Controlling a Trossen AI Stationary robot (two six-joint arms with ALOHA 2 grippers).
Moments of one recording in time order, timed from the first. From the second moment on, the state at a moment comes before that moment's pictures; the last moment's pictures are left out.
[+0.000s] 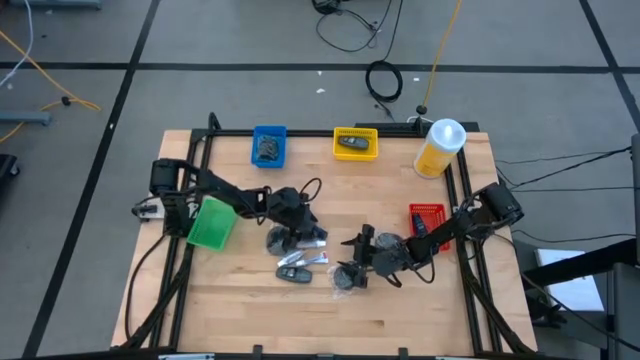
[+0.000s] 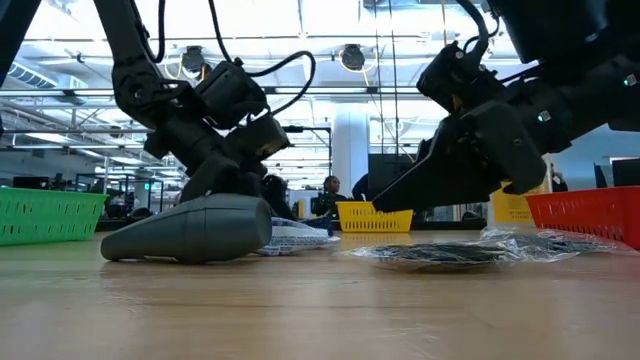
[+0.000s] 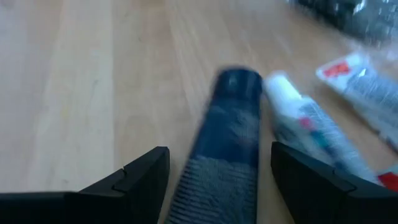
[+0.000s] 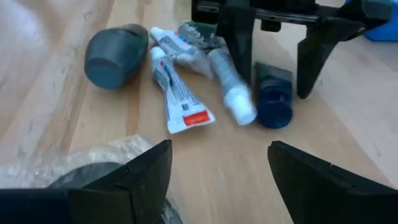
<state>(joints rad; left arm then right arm) 0.12 1.85 0.68 0.49 0.29 0.24 0.42 1.83 0.61 0.70 0.54 0.22</state>
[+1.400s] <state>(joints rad) 0.01 1.84 0.68 0.76 0.37 -0.33 0.41 1.69 0.62 0.62 0.58 -0.28</state>
